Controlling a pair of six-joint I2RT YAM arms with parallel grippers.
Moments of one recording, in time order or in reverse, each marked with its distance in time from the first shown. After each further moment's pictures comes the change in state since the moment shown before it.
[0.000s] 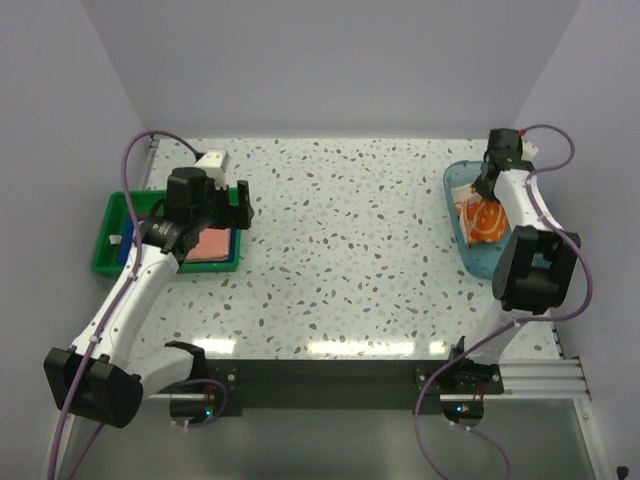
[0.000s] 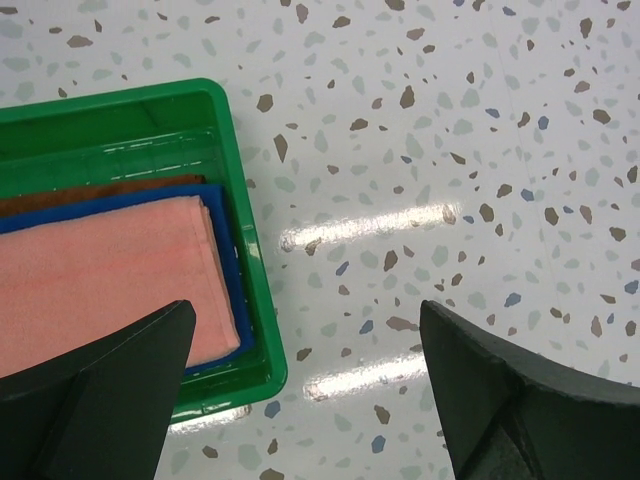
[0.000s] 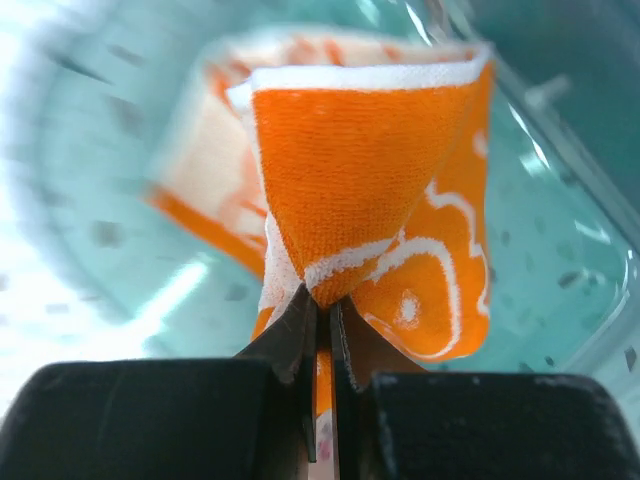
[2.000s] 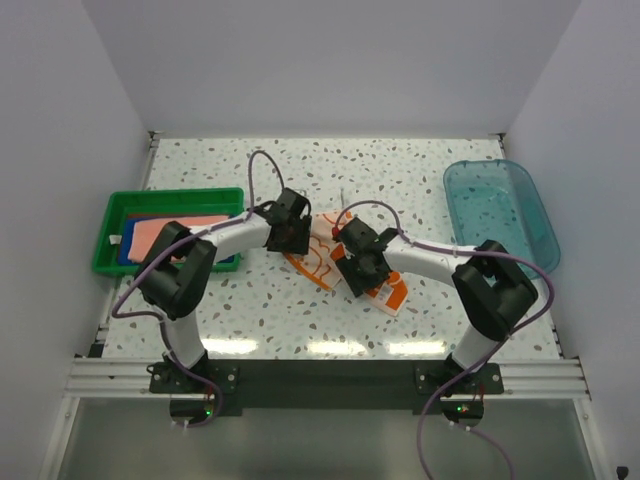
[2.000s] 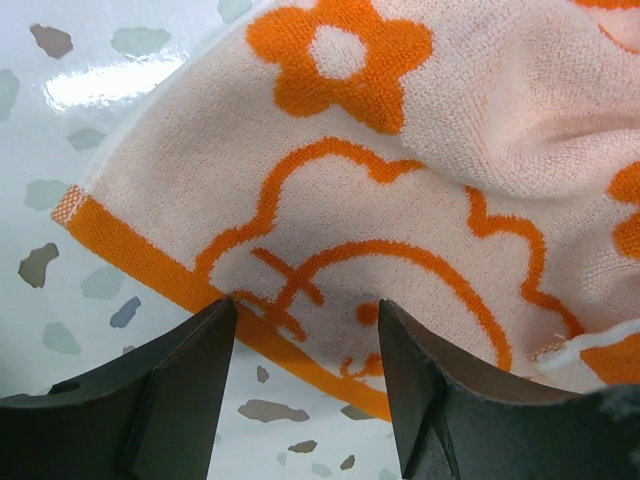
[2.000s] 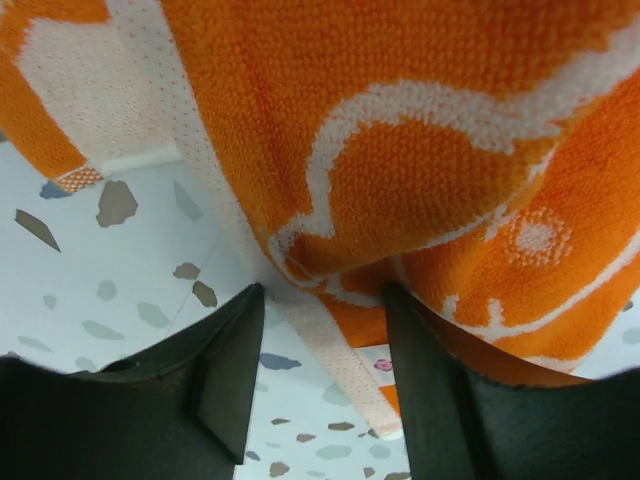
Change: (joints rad) left arm -0.338 0.721 0.107 0.139 -0.136 -0.292; right arm 0.920 -0.119 -0.408 -0.031 -0.321 -0.279
